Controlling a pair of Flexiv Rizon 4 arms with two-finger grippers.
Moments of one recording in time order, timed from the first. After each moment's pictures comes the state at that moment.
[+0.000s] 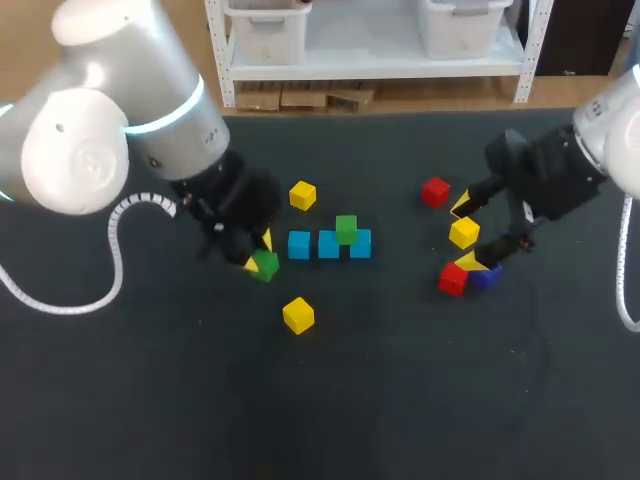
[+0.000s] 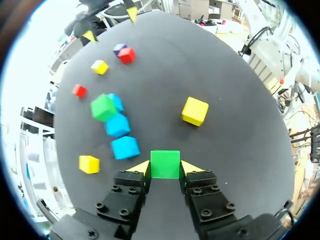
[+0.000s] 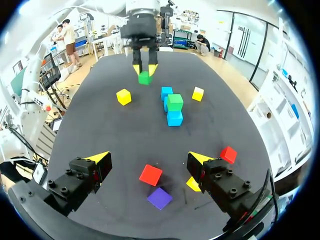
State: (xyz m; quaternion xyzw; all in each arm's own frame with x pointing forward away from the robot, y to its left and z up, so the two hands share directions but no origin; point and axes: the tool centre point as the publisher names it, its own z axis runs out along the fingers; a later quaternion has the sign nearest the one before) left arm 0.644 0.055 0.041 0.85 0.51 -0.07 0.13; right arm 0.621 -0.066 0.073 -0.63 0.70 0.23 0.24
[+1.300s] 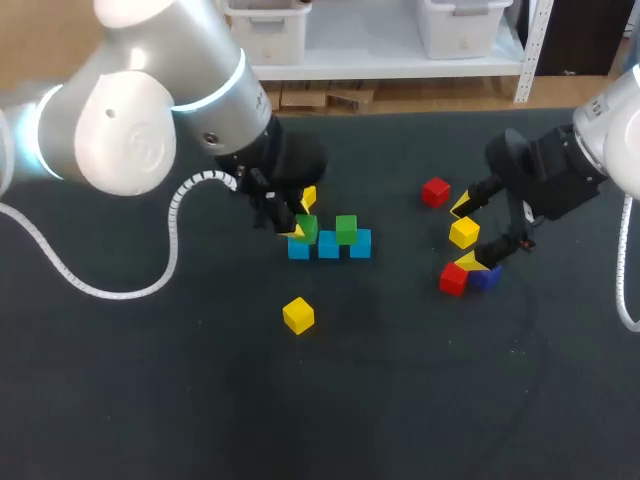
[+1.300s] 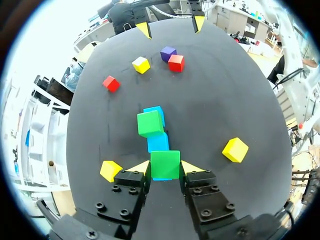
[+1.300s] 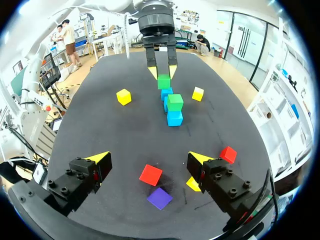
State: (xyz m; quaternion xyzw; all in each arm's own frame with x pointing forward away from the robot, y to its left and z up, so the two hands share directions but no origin) left arm 0.682 -0.003 0.049 0.77 0.62 -0.07 0.15; right arm 0.621 -0.066 0.073 -0.63 0.70 0.23 0.24
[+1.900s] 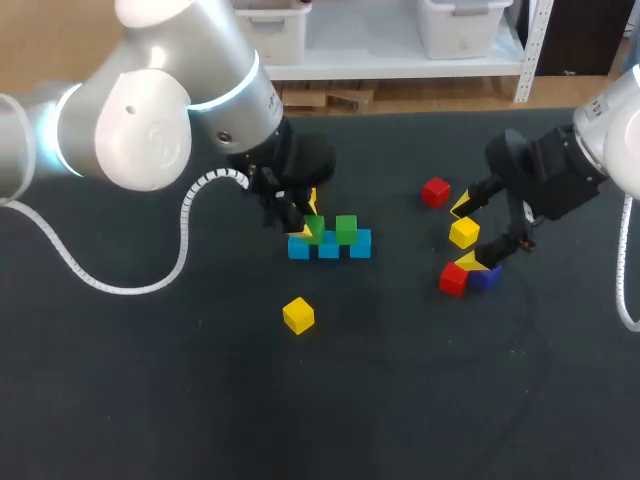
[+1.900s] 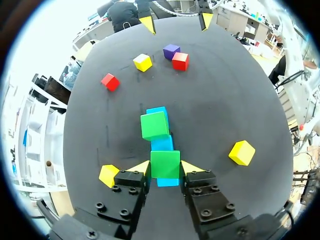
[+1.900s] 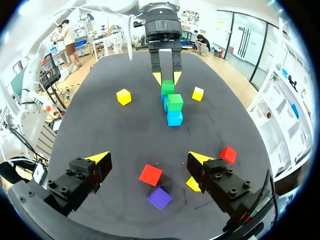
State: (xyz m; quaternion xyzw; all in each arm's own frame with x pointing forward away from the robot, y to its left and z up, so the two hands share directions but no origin) left arm 0.691 -0.010 0.039 0.76 0.62 -0.08 0.15; right arm 0.621 -0.066 0.073 -0.63 0.70 0.23 0.24
